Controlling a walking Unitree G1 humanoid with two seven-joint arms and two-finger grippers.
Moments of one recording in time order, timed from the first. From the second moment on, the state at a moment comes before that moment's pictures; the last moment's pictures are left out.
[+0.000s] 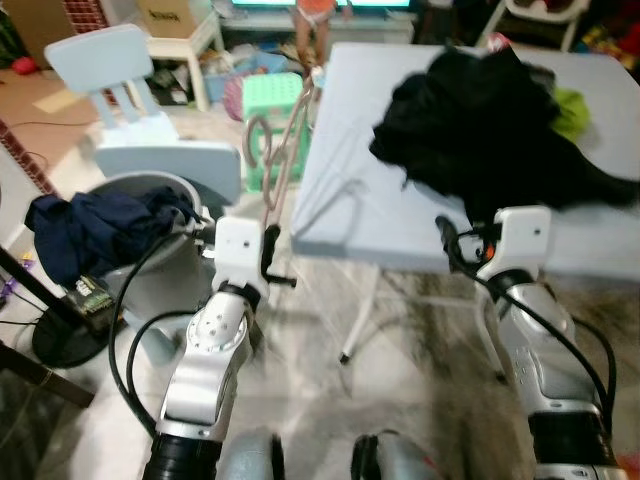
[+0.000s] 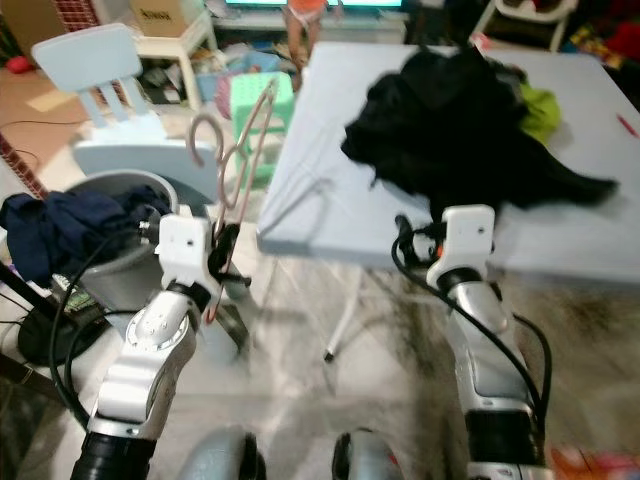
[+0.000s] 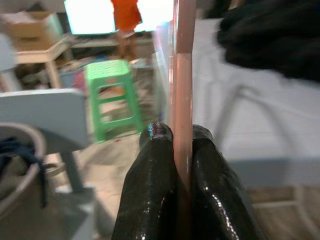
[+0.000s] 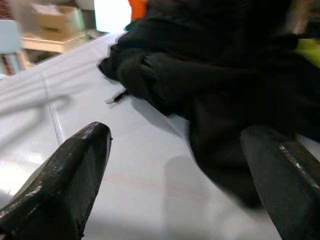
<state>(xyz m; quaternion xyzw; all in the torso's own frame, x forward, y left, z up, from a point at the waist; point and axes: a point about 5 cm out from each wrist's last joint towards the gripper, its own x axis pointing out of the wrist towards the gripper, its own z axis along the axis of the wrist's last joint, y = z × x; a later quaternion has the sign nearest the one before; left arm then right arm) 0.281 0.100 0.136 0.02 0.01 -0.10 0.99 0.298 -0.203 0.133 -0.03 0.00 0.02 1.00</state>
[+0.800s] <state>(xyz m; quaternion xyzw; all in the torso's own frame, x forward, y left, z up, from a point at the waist) 0.279 0.097 0.131 0.01 0.02 -0.11 0.99 0.295 -0.200 0.114 0.05 0.05 0.07 1.00</state>
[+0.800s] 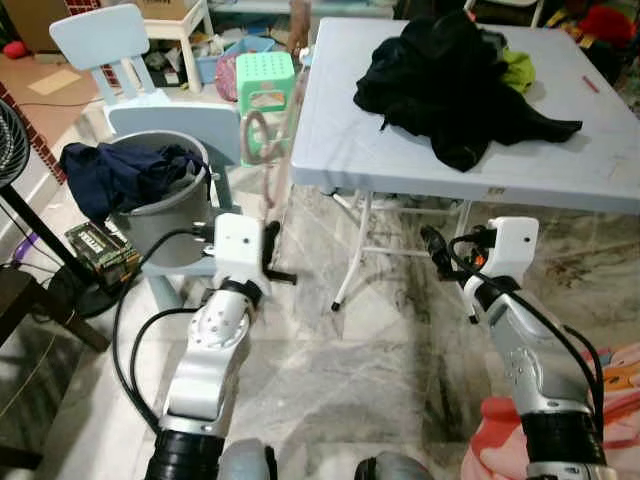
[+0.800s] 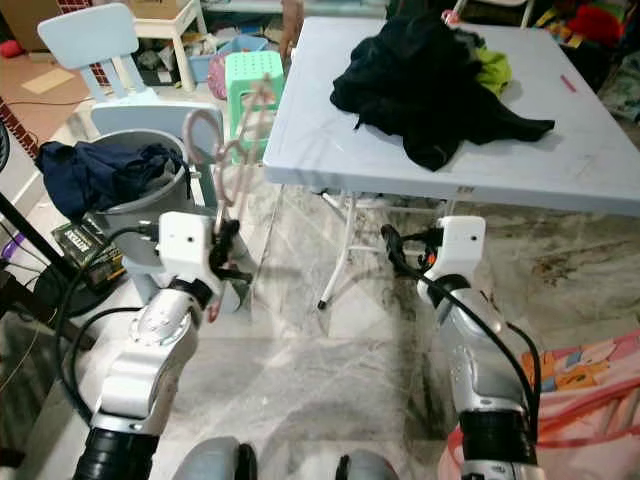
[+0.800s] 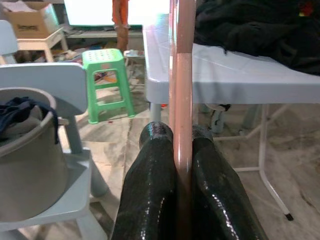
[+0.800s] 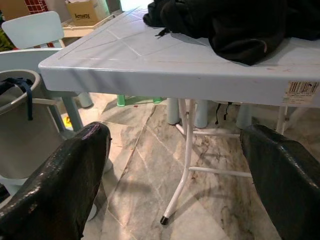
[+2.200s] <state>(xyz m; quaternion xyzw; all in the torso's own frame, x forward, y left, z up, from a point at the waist) 0.231 0.115 0.093 0.17 0.21 -0.56 0.78 0.278 -0.233 0.137 -0.24 0.13 0.43 0.86</state>
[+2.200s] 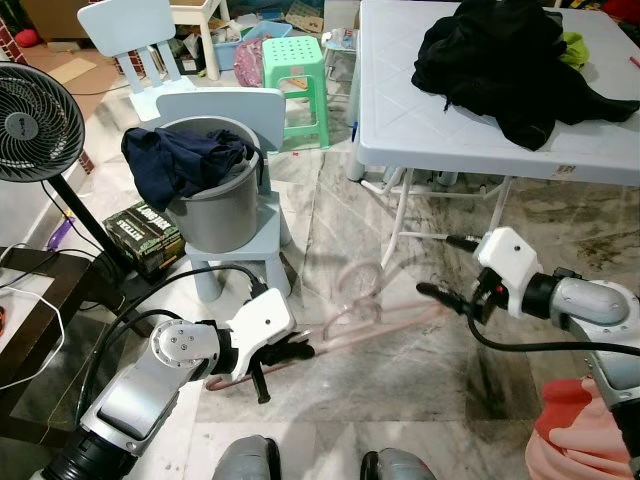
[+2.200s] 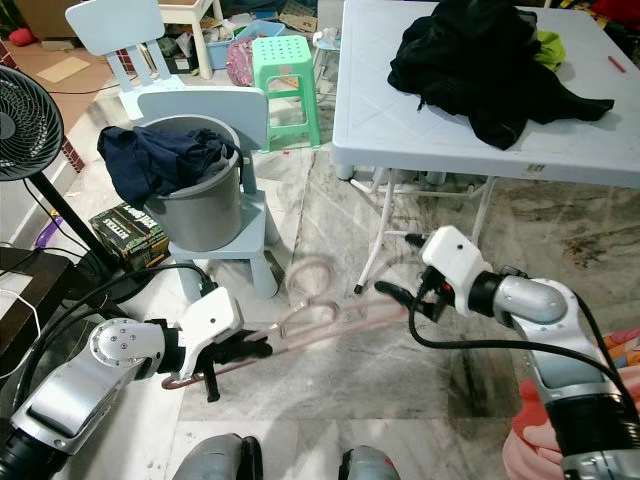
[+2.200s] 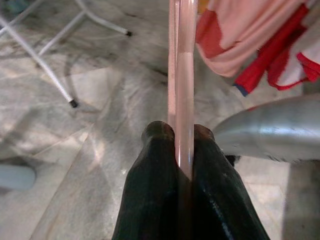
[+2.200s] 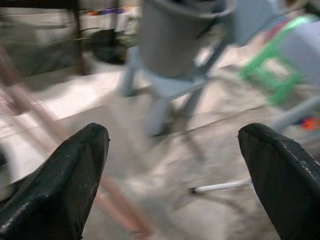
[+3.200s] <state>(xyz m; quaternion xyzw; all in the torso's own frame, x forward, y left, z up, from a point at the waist) 0.213 0.122 0.080 0.23 0.24 -0.64 0.69 0.265 -0.272 0.160 -0.22 0.25 0.55 0.77</state>
